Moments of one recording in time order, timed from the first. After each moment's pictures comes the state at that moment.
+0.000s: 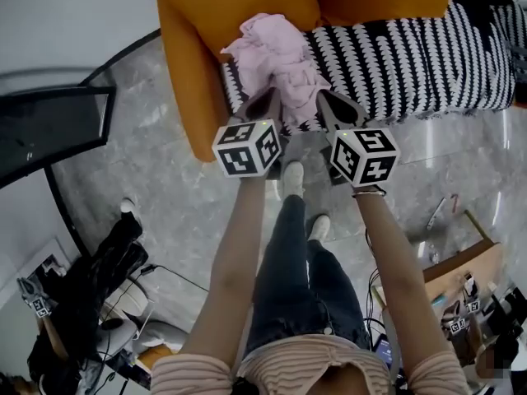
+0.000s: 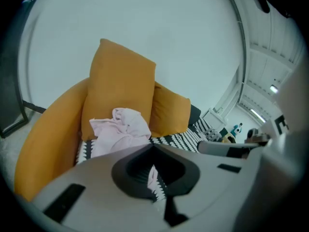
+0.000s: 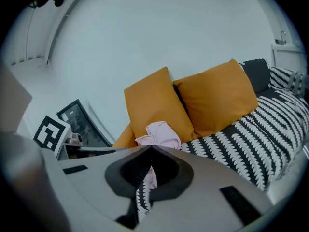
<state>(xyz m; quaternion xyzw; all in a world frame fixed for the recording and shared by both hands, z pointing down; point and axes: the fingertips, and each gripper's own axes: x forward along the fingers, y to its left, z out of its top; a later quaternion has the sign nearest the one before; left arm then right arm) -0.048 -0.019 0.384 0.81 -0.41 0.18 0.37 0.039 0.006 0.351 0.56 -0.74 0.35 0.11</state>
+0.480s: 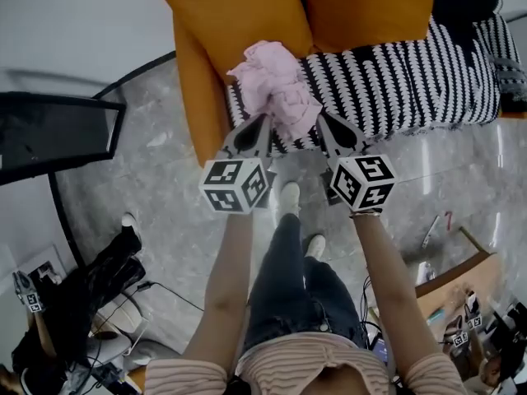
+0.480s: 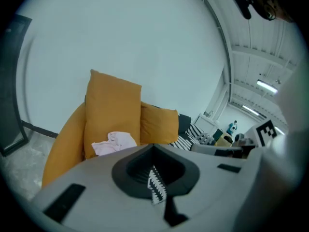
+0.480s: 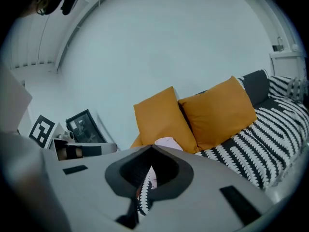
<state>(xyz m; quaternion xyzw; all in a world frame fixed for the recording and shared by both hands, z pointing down) -0.070 0.017 0.276 0.85 -0.41 0.14 0.30 0.040 0.039 0.271 0.56 -0.76 0.31 0.06</state>
